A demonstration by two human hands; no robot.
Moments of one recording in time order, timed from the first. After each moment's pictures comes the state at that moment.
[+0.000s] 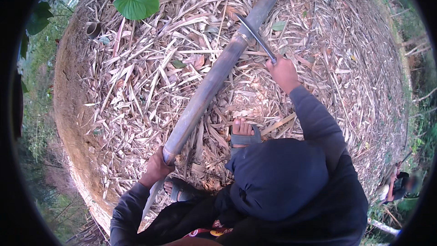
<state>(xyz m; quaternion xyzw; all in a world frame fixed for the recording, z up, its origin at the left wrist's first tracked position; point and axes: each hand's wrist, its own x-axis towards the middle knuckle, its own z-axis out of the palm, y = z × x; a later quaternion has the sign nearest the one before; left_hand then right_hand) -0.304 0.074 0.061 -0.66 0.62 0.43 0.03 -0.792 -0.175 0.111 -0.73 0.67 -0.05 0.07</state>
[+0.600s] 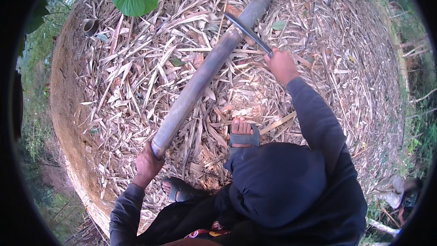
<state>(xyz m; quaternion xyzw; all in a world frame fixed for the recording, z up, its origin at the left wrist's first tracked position) -0.293 0.066 0.065 -0.71 0.64 0.31 0.00 -0.796 -0.208 0.106 -0.70 0.71 -0.02 0.03</state>
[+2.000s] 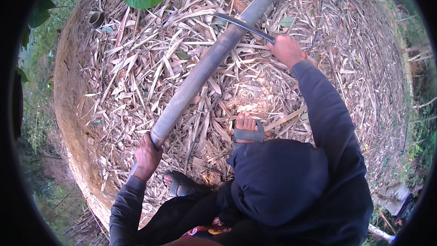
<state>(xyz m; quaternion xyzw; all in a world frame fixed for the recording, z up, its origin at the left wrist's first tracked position) -0.287 0.066 0.070 -0.73 0.64 0.23 -0.02 -0.771 -0.234 0.128 -0.76 0.65 0.05 0.05</state>
